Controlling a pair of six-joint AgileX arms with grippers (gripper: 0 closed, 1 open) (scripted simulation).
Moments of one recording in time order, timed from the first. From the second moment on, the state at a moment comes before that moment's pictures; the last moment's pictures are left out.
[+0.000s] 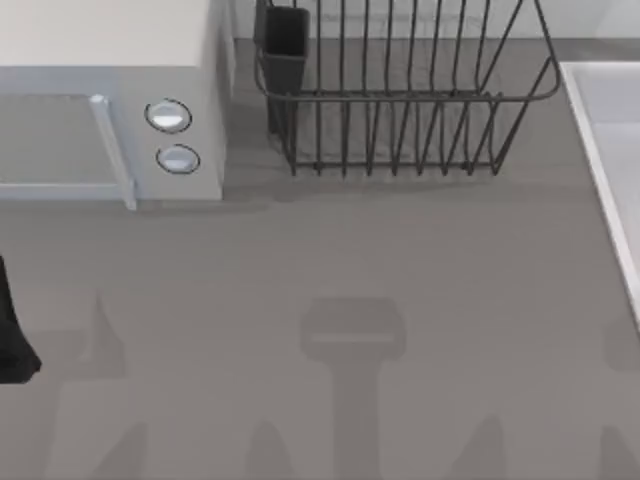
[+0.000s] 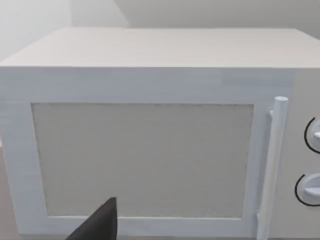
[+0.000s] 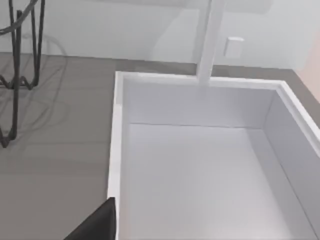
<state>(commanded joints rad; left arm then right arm) 0.00 0.00 0.00 0.00 0.00 0.00 -0.11 0.23 0.21 -0.20 0.00 -0.10</state>
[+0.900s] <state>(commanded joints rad) 0.00 0.00 0.00 0.00 0.00 0.00 -0.57 1.48 1.12 -1.10 -0.01 -0.56</state>
